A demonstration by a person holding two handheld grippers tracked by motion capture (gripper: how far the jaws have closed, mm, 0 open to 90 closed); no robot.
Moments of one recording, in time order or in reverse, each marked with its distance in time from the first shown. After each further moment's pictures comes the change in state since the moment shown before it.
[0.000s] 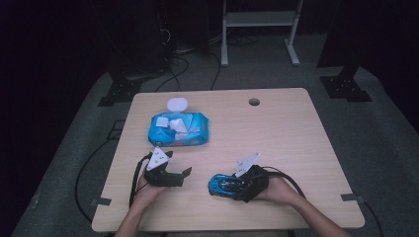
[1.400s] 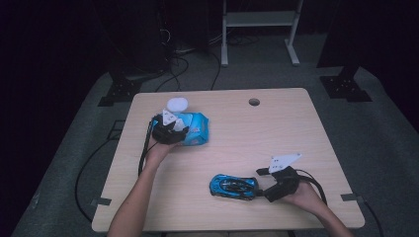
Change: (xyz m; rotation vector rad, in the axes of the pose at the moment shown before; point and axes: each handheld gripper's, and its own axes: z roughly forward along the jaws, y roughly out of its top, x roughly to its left) left arm 0.073 0.067 0.076 0.111 0.237 0.036; right arm 0.004 -0.052 -0.066 -0.184 -0.100 0.167
